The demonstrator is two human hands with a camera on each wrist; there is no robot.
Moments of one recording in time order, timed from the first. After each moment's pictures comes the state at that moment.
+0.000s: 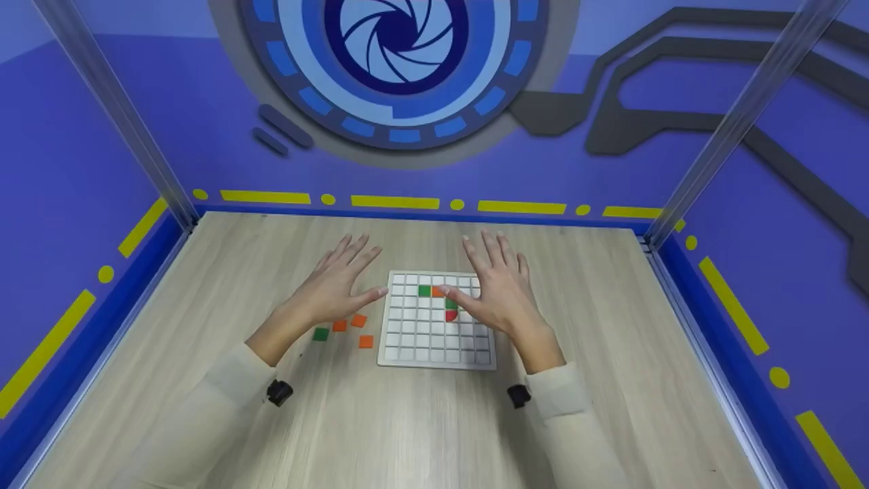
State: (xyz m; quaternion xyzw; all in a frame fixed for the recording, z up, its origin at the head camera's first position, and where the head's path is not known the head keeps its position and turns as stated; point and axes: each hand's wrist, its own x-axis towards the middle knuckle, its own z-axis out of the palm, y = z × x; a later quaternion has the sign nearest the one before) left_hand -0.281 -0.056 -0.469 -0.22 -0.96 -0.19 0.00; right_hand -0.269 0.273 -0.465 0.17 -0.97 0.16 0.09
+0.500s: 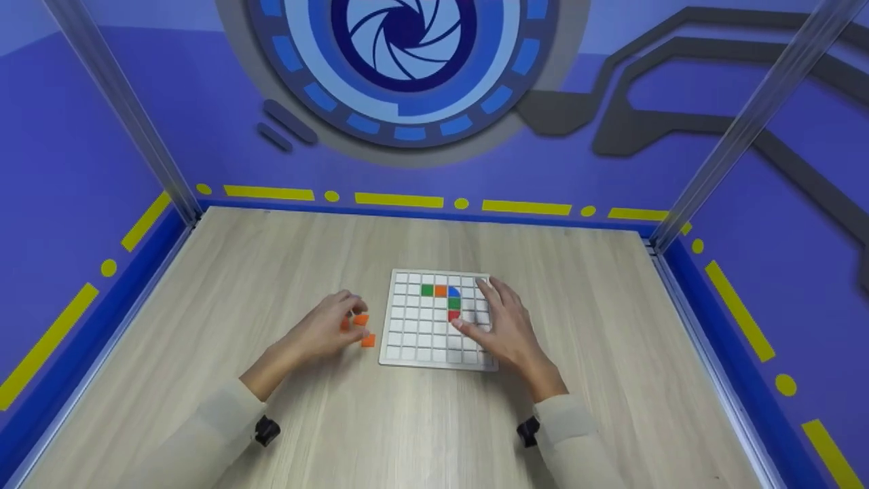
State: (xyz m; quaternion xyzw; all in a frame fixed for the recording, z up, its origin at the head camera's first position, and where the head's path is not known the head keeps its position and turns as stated) left_hand -0.250 -0.077 -0.537 -0.20 -0.93 -0.29 -0.03; right_hand -0.254 0.289 -0.549 0.12 -0.95 0.30 0.03
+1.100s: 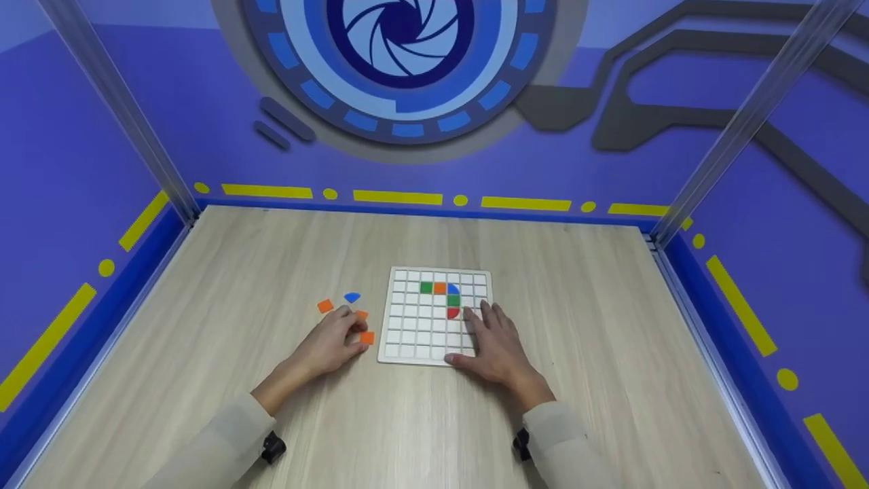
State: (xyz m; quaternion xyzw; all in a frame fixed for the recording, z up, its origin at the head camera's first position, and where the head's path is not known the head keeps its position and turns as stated) left_hand -0.236 -0.067 -0.579 -0.15 -0.94 -0.30 -0.04; right_hand -0.238 0.279 -0.596 0.12 -0.97 0.22 -0.05
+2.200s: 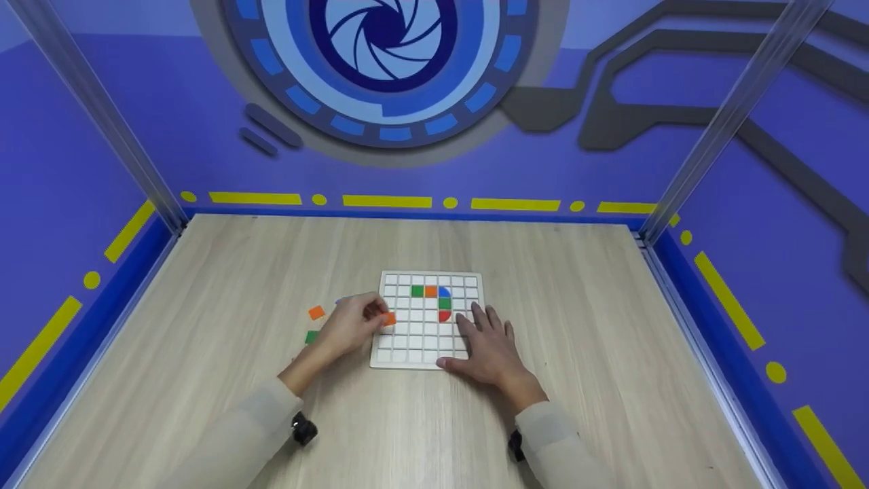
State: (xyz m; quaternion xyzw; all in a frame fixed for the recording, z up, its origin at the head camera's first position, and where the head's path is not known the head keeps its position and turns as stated) left_hand -0.271 -0.018 -0.558 -0.14 -0.90 -0.41 -0.02; right_hand -0.237 0.280 -0.596 0.13 -0.98 0.17 -0.05
